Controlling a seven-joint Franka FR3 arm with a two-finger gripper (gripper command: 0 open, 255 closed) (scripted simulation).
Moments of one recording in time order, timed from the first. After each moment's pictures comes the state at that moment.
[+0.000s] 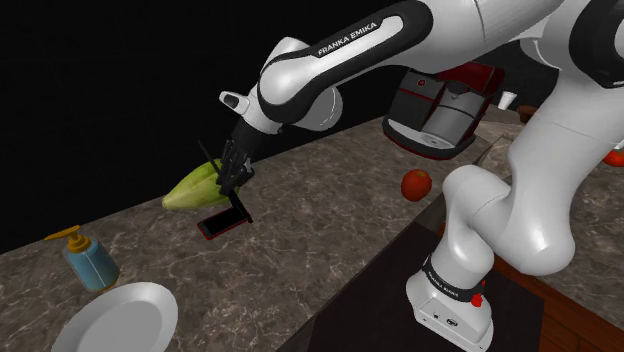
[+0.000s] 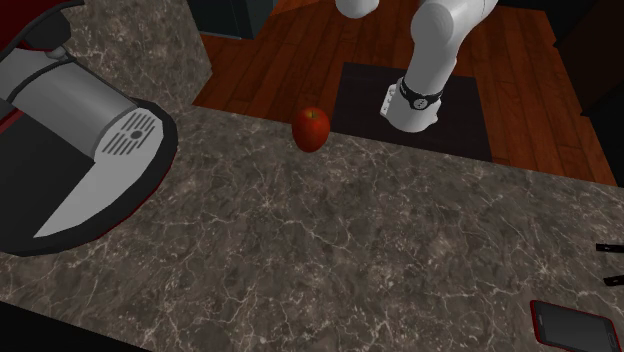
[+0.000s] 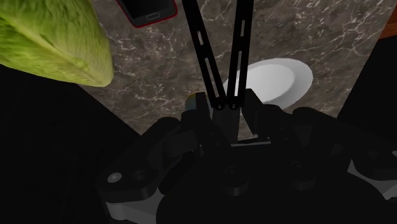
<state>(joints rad) 0.97 -0.12 -0.44 -2.34 0.56 2.58 -1.14</state>
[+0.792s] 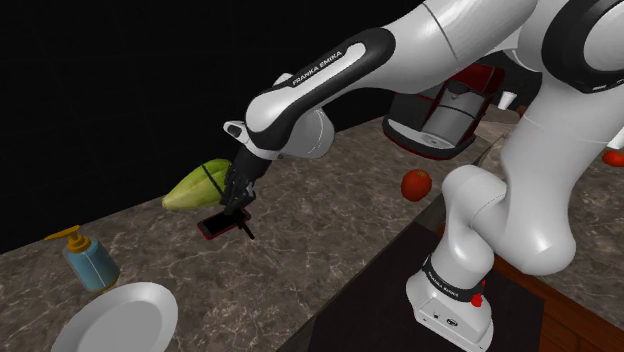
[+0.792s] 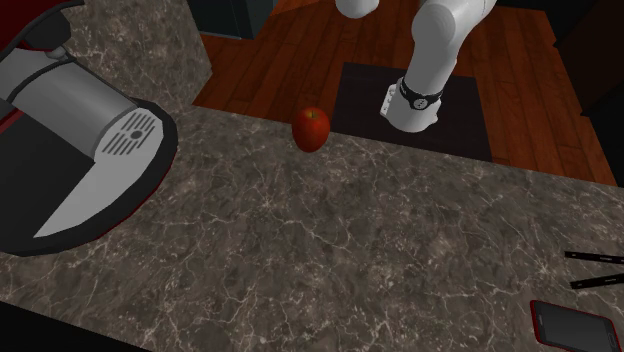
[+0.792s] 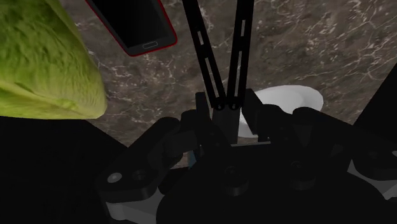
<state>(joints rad) 1.00 0.00 -0.45 -2.38 0.79 2.68 -1.36</state>
